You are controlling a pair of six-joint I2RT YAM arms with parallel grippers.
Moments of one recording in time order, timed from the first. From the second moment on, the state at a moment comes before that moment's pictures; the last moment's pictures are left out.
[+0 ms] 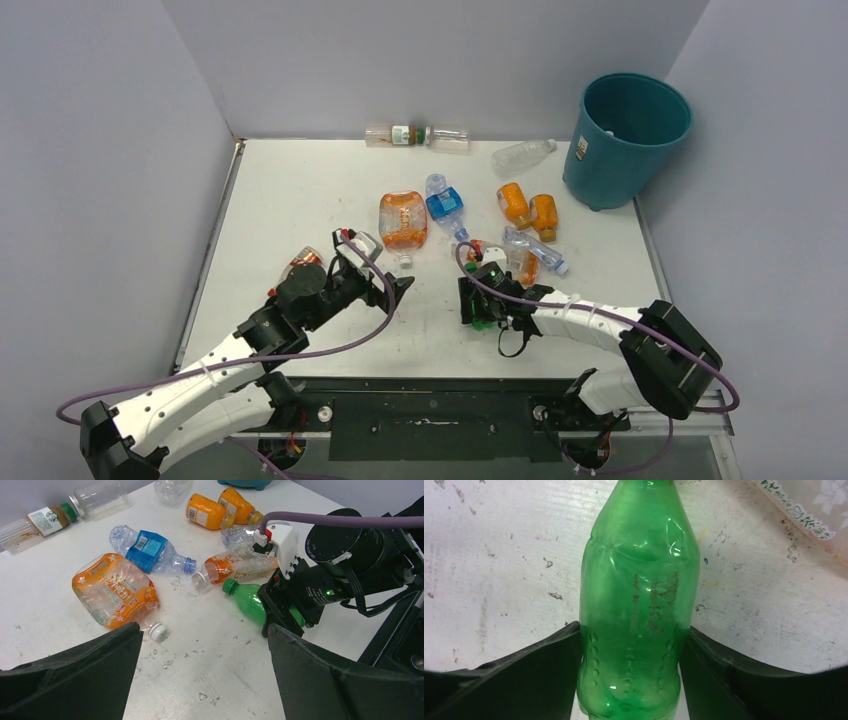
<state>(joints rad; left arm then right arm) -0.85 0.77 0.62 0.04 -0.07 -0.06 0.77 1.36 0.59 -0.18 0.18 0.52</state>
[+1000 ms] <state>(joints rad) -0.65 0.83 0.60 0.52 0.56 -0.76 0.94 0.72 0.24 0.58 -0.10 0.42</state>
